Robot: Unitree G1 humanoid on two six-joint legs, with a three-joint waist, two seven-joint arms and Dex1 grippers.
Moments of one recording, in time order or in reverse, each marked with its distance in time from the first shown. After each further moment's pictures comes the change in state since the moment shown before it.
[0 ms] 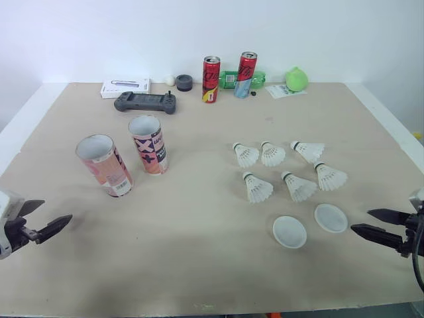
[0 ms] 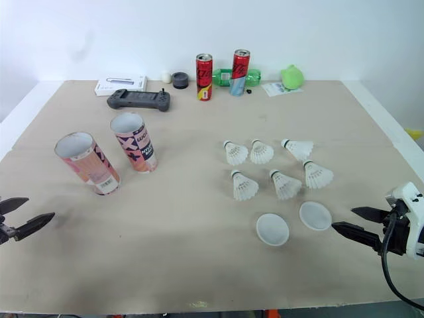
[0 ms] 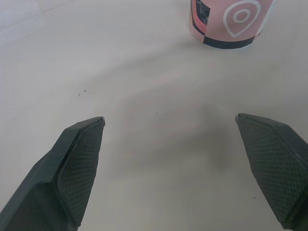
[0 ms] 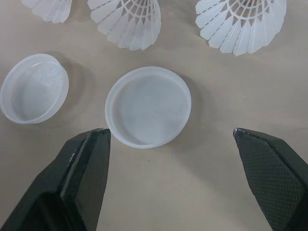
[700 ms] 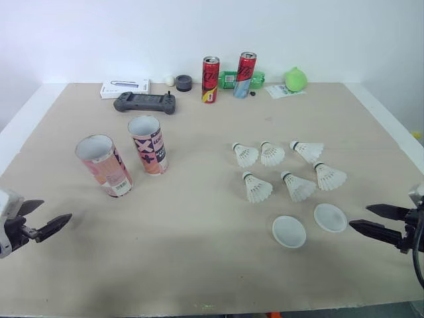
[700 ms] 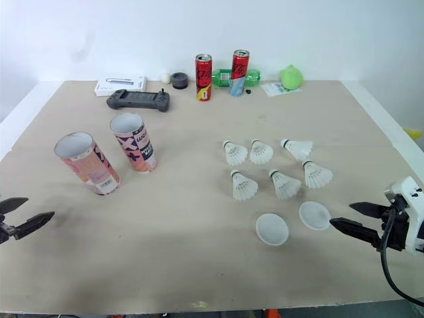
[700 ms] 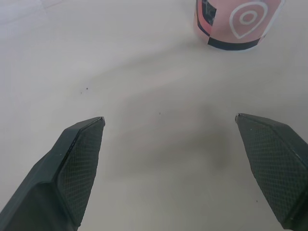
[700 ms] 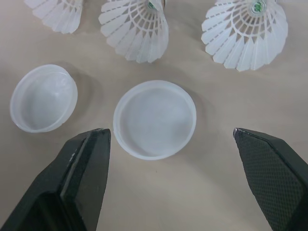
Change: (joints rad) left arm -0.018 0.000 0.000 0.008 -0.002 0.031 0.006; right arm -0.017 0.000 -0.022 -0.059 0.001 0.055 -0.004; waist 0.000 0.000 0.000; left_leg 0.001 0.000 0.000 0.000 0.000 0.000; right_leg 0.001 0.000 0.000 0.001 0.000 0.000
